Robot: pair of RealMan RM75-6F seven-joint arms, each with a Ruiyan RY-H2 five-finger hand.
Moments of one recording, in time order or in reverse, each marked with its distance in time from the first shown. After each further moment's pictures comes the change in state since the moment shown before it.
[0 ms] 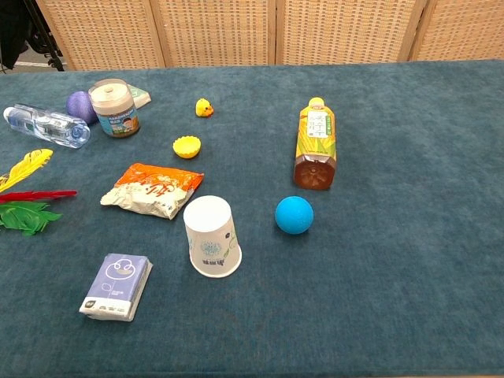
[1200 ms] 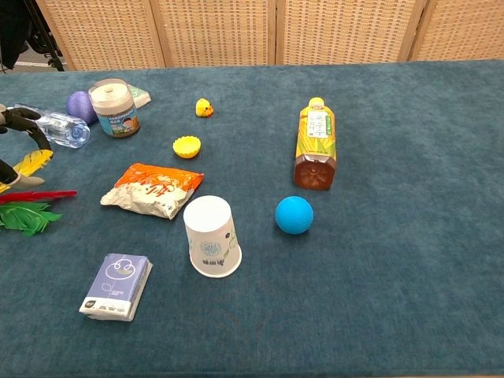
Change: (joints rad) left arm -0.242 -0.340 -0.081 0.142 -0.297 -0.011 0.162; right arm 0.002 -0.001 -0.014 0.003 -0.015 -0.014 0.022
